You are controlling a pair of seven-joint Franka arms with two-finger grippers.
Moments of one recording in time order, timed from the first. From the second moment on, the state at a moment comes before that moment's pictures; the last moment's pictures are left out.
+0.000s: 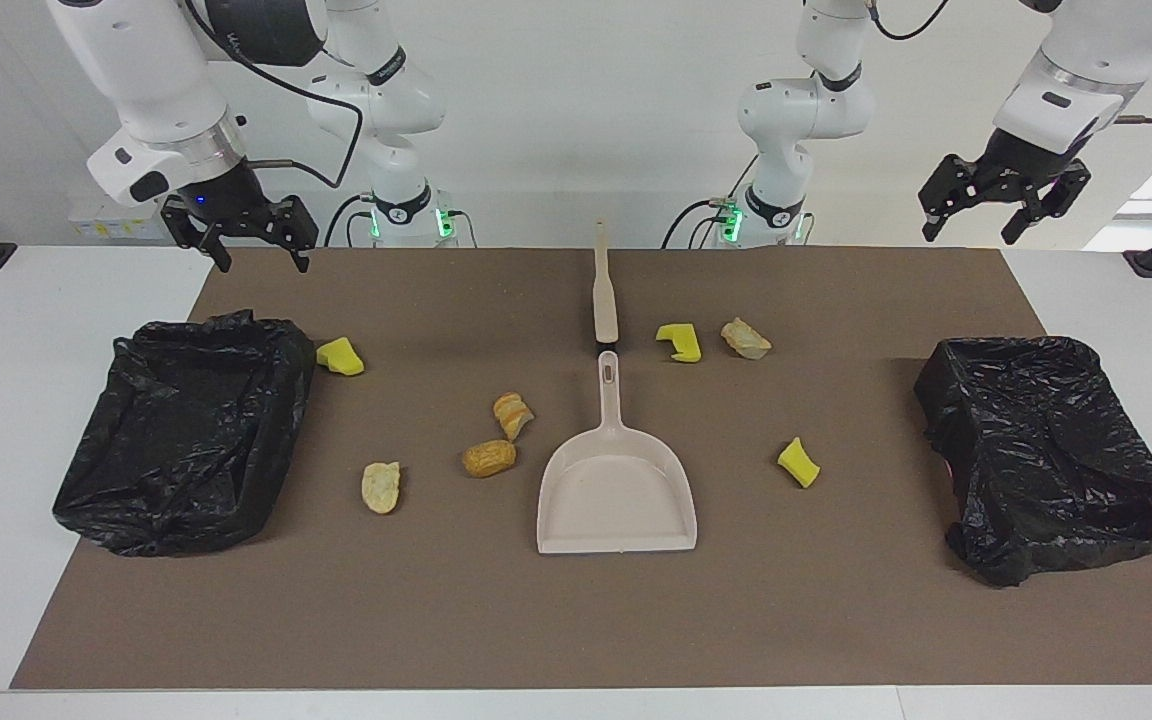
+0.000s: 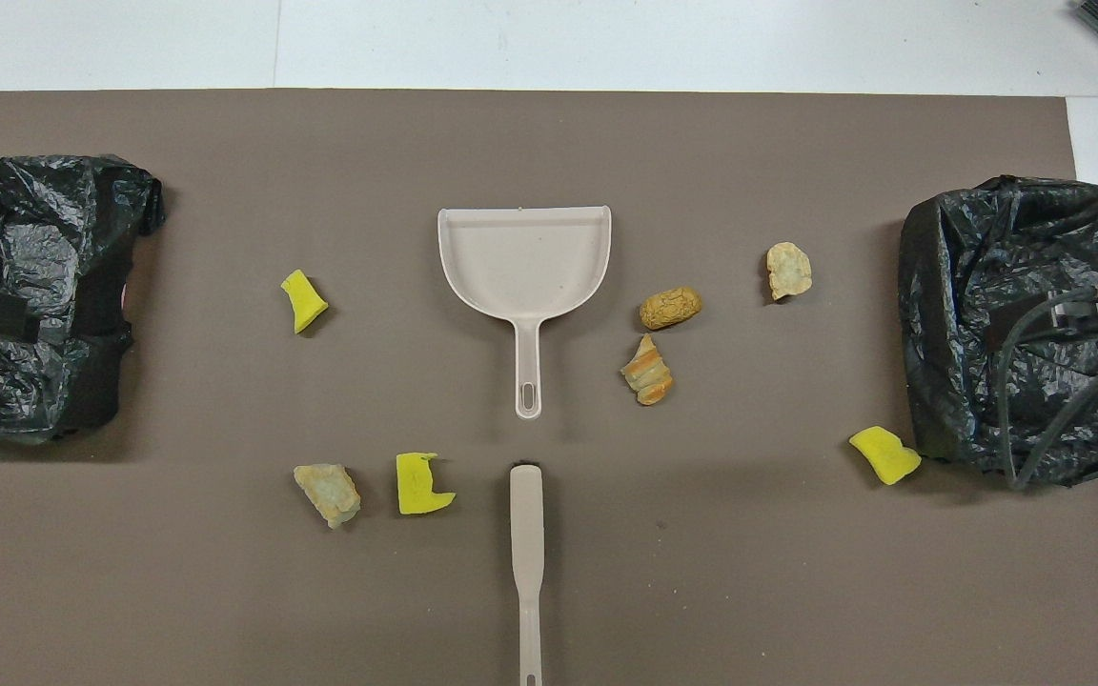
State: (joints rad) left arm -0.03 -0.02 -0.02 -1.46 0.00 1.44 0.06; right arm 0.01 -0.02 -0.02 -1.60 -0.03 1.53 -0.02
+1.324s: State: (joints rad) left arm -0.03 -0.03 -0.02 -1.46 0.00 1.43 0.06; right arm 0.01 -0.02 -0.02 -1.60 -0.03 1.53 -0.02
